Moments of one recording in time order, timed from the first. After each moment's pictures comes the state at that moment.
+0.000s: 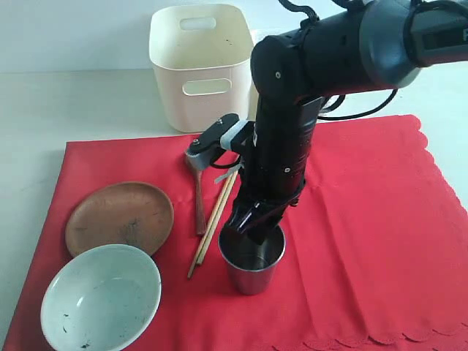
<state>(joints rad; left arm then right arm) 0.07 0.01 0.00 -0.01 0.23 -0.08 0.70 1.94 -1.27 0.10 0.97 -0.30</state>
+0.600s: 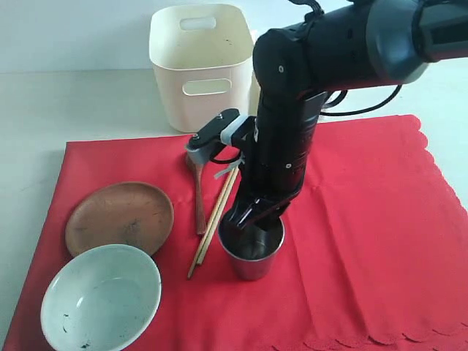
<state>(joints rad) 0.07 0.01 0.00 -0.01 0.23 -0.08 0.70 1.92 -1.27 0.10 0.98 -0.30</state>
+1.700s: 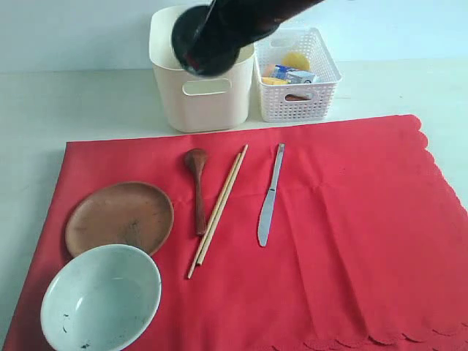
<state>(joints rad) 0.07 0.01 0.00 -0.01 0.23 -0.08 0.70 1.70 -1.39 -0.38 0.47 0.05</state>
